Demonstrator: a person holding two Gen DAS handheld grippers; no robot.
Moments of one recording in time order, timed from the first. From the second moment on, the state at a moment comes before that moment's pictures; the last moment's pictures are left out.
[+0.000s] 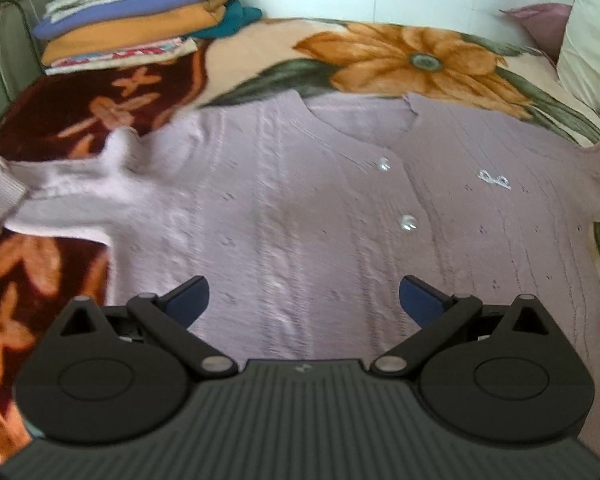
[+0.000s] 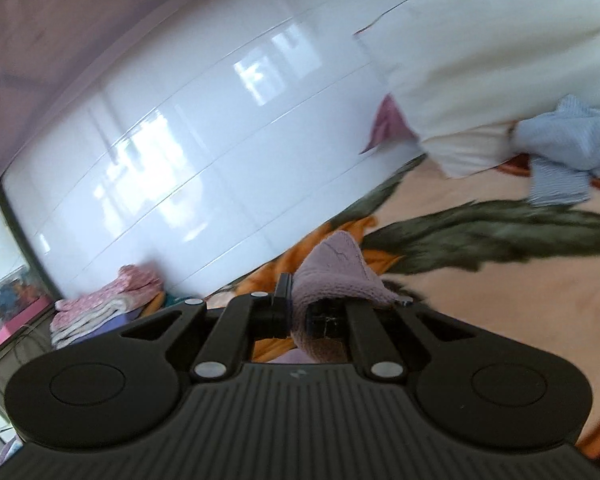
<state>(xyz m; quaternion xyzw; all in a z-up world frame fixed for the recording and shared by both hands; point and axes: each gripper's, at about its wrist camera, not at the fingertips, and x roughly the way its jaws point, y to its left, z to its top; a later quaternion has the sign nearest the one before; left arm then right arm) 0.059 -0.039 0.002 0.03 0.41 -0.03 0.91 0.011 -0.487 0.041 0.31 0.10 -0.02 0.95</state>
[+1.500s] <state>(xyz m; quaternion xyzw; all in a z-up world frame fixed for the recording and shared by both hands) 0.057 0.077 0.008 -0.05 0.40 0.02 0.92 0.111 -0.194 0.003 0.18 0.26 0.16 0.94</state>
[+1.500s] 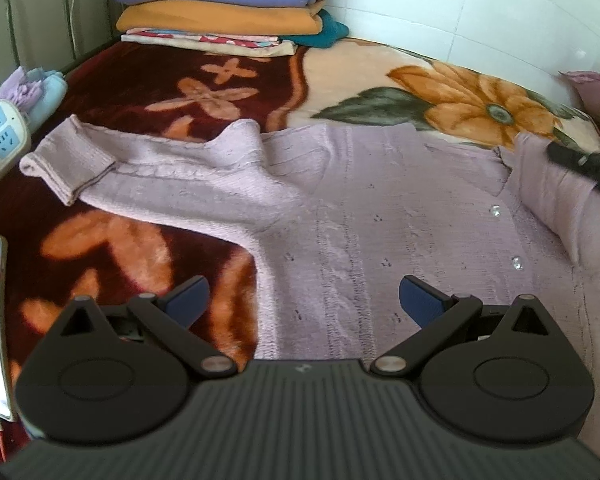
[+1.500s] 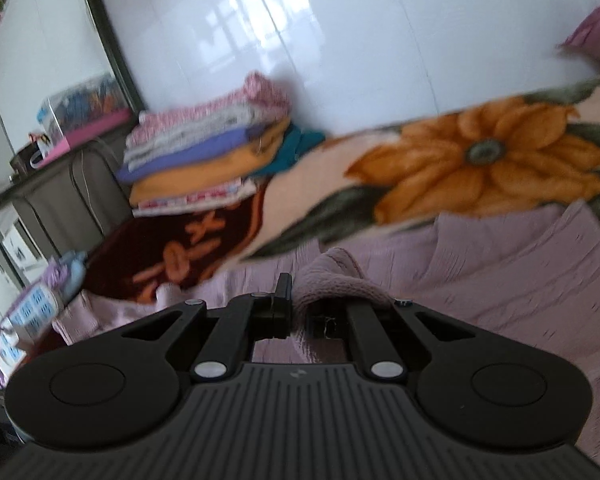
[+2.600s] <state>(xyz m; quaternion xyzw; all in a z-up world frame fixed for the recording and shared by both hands) 0.054 0.074 0.008 -0.05 0.39 0.01 0.92 0.045 -0.211 -0.026 0.16 0.32 0.20 0.91</state>
